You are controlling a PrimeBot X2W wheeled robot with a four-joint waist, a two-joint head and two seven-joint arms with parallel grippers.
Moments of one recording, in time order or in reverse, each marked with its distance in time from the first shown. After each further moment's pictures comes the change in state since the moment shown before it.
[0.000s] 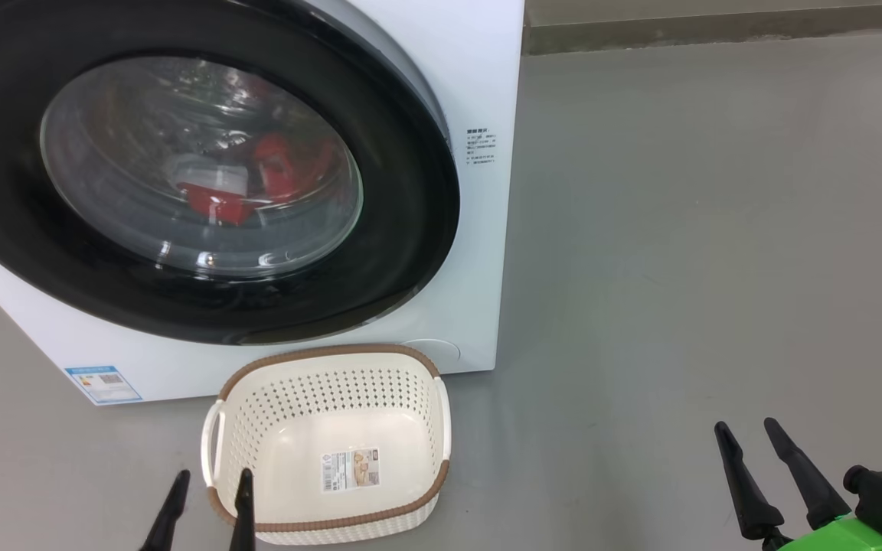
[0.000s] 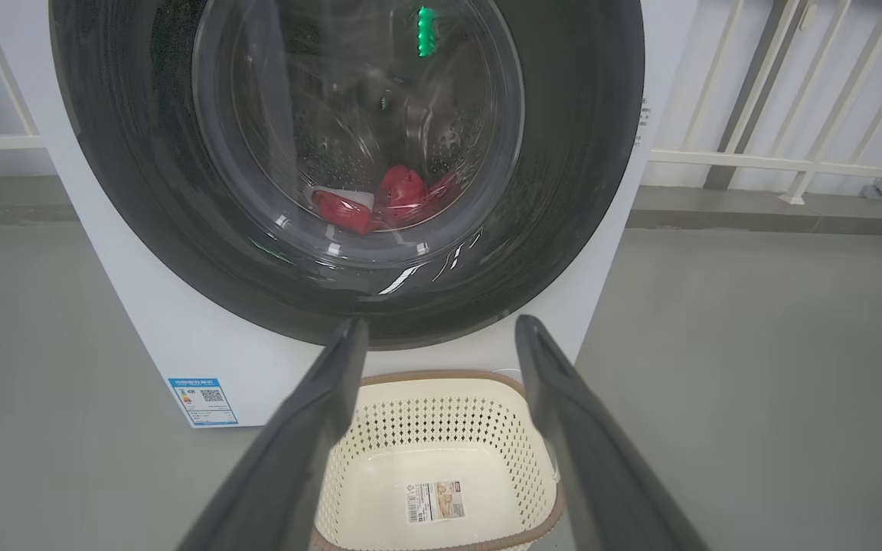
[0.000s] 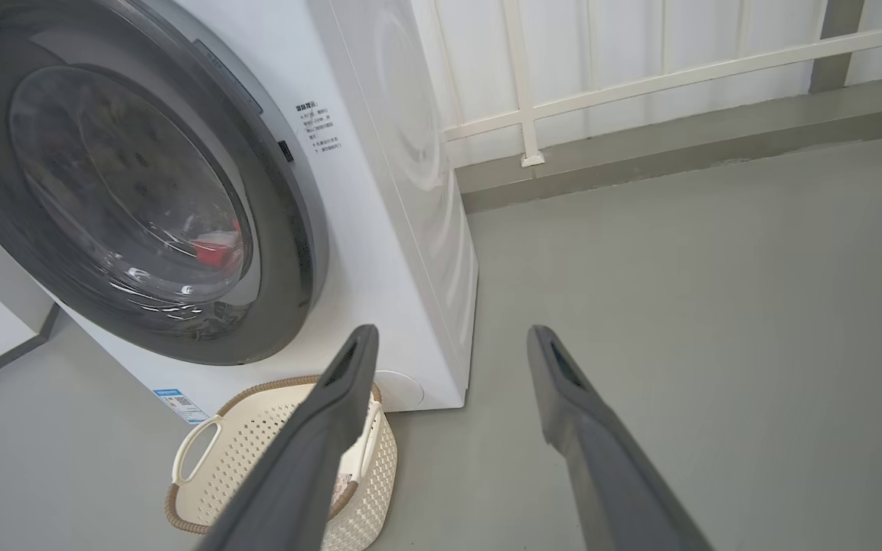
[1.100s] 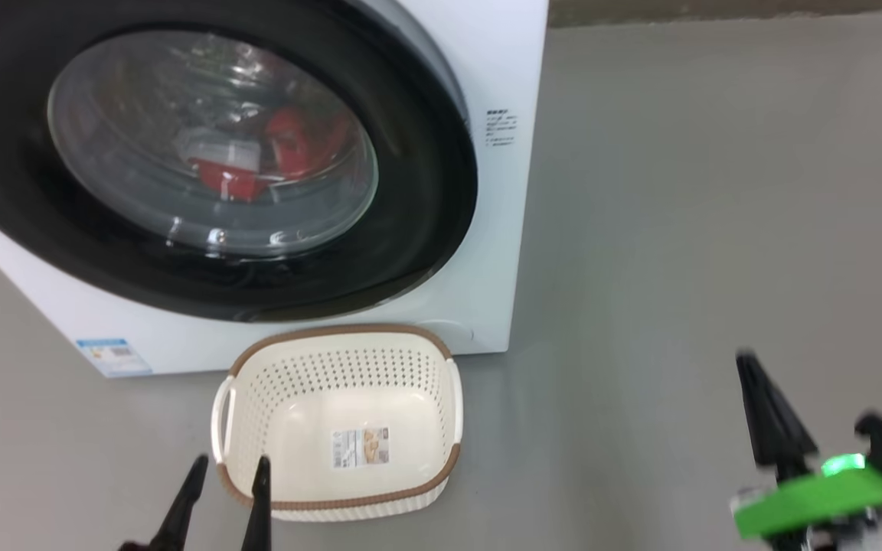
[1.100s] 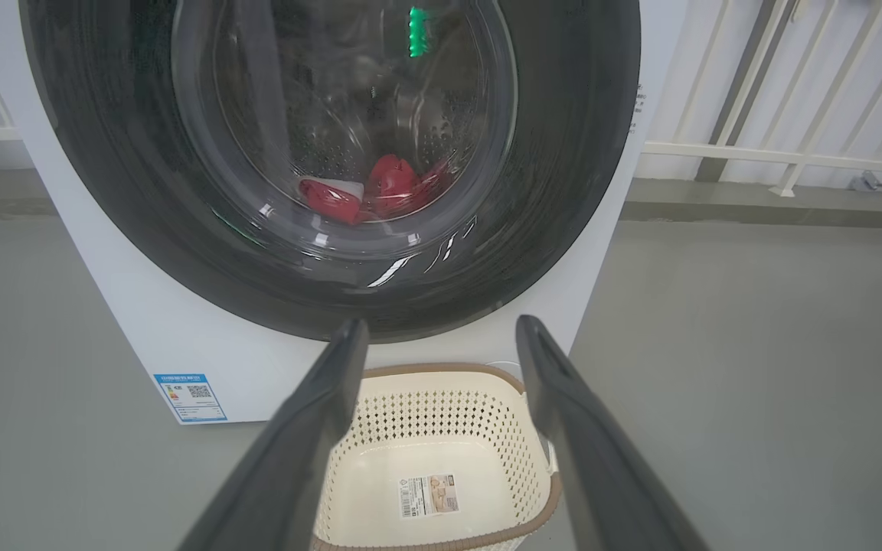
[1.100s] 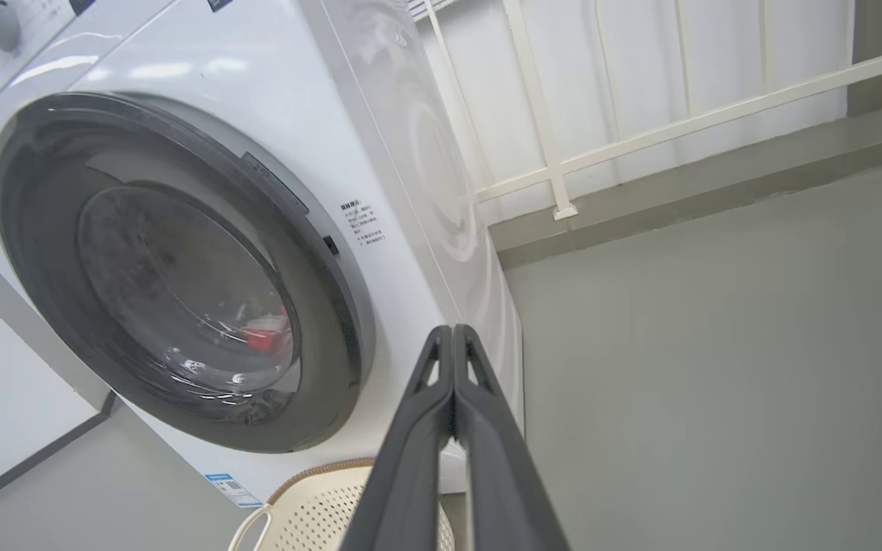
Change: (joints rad) left arm -0.015 -0.001 -0.021 0.021 0.017 -0.033 -0.018; right arm -0.063 0.049 -0.030 -0.051 0.047 0.000 -0.021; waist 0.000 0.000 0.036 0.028
